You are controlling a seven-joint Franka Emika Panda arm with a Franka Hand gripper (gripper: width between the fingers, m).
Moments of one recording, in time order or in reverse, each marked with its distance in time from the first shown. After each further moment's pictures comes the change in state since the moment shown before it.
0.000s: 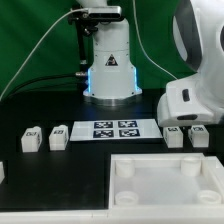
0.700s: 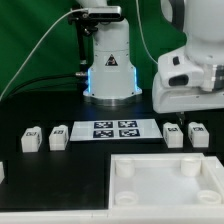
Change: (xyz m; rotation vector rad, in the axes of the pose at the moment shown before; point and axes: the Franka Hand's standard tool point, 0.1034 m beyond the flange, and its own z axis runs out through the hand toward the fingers) arm -0.010 0.005 -0.018 0.011 0.283 0.001
